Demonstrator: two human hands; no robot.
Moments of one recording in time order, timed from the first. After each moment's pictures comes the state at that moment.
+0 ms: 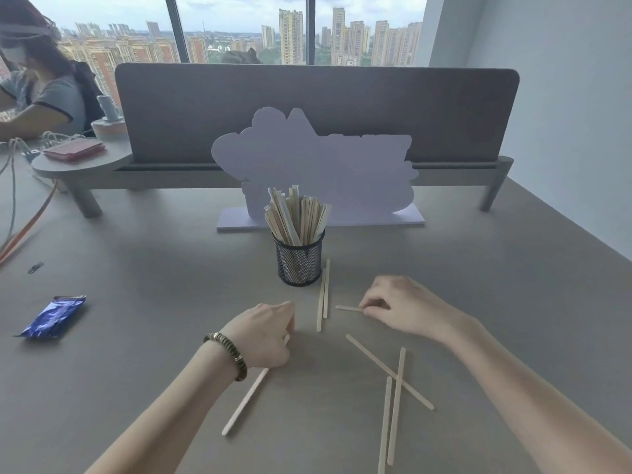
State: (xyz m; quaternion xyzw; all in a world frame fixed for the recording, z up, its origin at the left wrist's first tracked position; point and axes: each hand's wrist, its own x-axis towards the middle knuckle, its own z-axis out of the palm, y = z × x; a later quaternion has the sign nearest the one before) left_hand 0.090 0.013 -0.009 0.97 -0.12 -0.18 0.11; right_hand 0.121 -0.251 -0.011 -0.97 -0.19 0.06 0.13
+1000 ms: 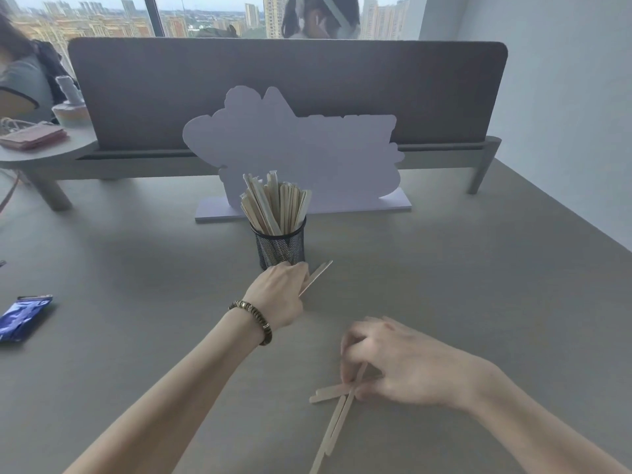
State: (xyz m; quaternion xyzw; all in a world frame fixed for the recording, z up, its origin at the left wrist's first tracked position) left_hand 0.131 -0.038 -0.018 0.98 -0.16 -0.04 0.14; right_hand 0.035 -0.241 0.005 -0.92 -0.34 0.13 0.14
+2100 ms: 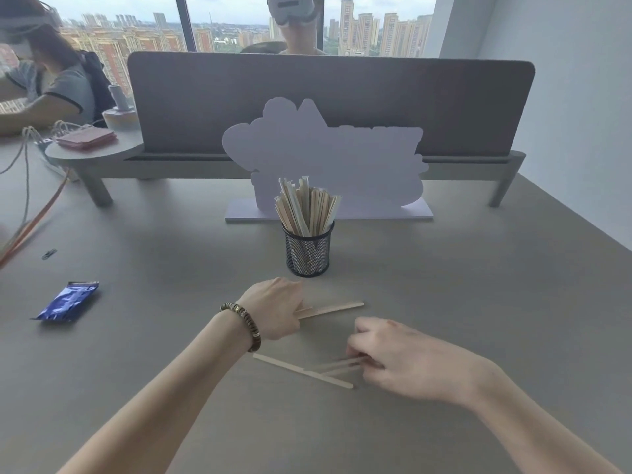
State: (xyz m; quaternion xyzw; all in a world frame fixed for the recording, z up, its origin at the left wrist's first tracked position) left_hand 0.109 0.008 -0.008 0.98 -0.19 -0.09 0.02; right_hand 0.033 -0.210 0.014 -0.93 -0.31 0.15 0.13
